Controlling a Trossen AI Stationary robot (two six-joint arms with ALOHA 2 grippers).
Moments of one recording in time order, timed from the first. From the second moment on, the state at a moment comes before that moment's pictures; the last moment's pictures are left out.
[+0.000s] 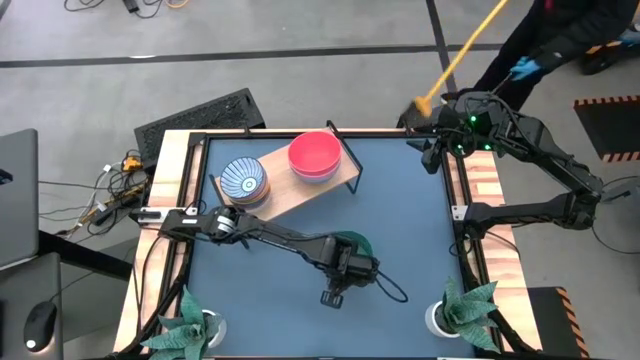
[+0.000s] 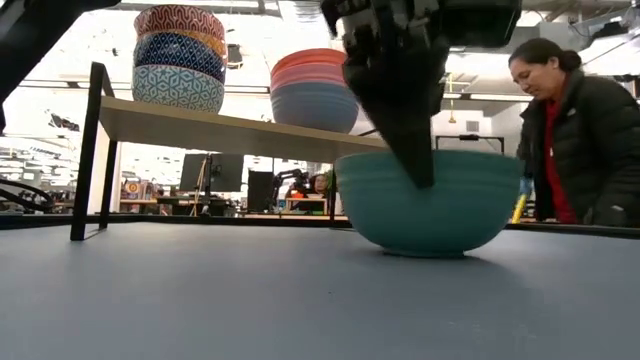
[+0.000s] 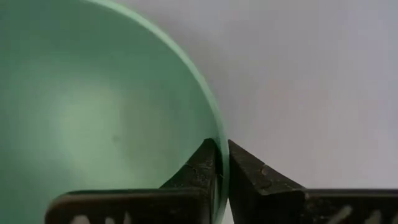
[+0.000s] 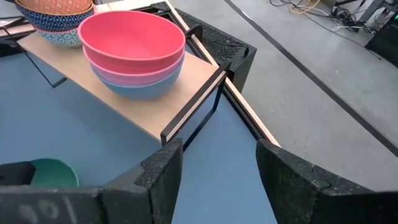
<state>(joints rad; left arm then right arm) -0.26 2.42 2.24 -1.04 0.05 0.02 -0.49 1.00 1.41 -0.99 0.05 -0.05</state>
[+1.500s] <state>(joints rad) 0.16 1.89 2.35 -1.34 -0.26 0.17 -0.49 1.00 1.41 -0.92 0.08 0.07</state>
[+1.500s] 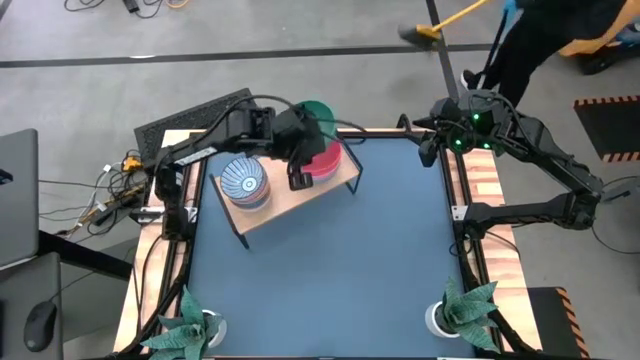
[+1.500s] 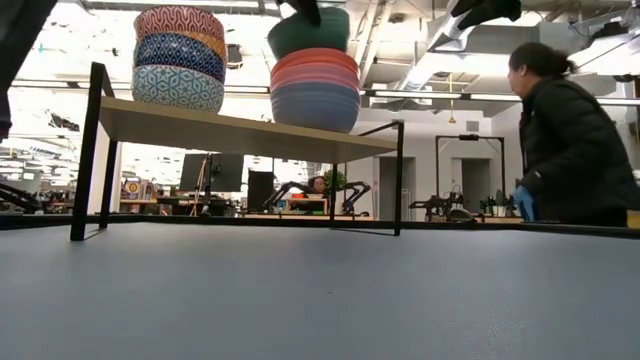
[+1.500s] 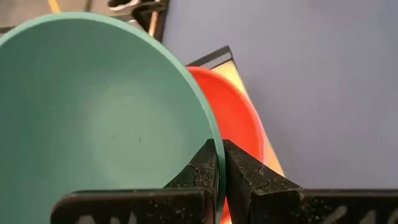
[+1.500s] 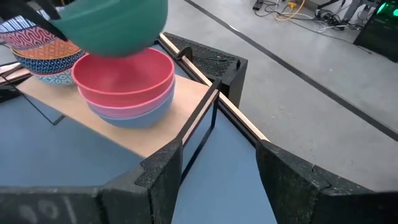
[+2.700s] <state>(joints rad) 0.24 1.99 2.35 -1.43 0.04 0.25 -0.49 1.00 1.41 -0.92 0.08 0.04</state>
